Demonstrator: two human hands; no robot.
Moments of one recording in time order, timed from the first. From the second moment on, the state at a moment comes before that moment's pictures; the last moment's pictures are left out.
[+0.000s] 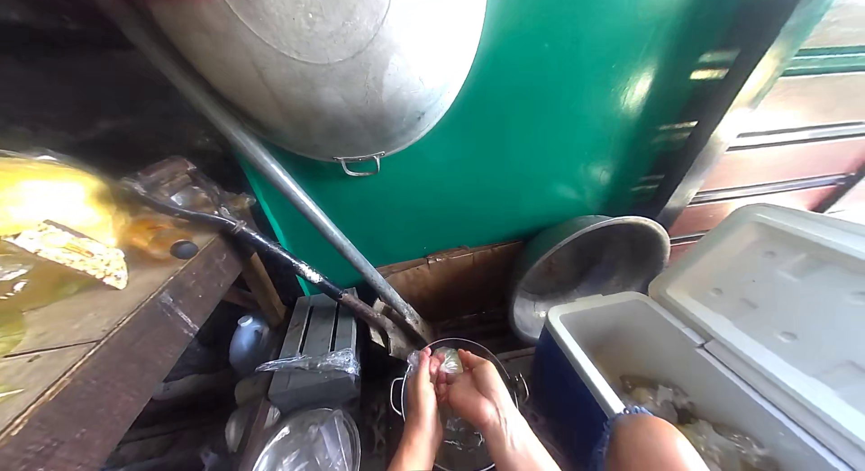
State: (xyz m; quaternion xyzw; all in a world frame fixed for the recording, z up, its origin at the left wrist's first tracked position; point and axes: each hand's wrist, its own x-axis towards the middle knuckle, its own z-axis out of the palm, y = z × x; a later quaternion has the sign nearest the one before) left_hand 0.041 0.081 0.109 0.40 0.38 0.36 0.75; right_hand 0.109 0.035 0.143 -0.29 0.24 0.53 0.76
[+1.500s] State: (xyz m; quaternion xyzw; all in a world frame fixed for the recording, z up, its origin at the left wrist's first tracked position) left_hand 0.005 0.029 0.010 0.76 0.51 0.06 0.40; right_hand 0.108 -0.061 0.005 -0.75 -0.55 0.25 0.26
